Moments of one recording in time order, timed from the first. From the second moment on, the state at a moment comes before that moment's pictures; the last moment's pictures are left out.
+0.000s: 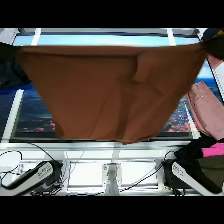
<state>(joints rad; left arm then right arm) 0.38 -1.20 1.47 0.72 -1.15 -1.10 -0.25 -1.13 1.60 -0.91 1.28 1.37</state>
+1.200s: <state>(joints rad) 0.22 -1.64 1.47 1.19 -1.07 -1.14 -0.12 -1.68 1.55 -1.07 1.28 1.34</state>
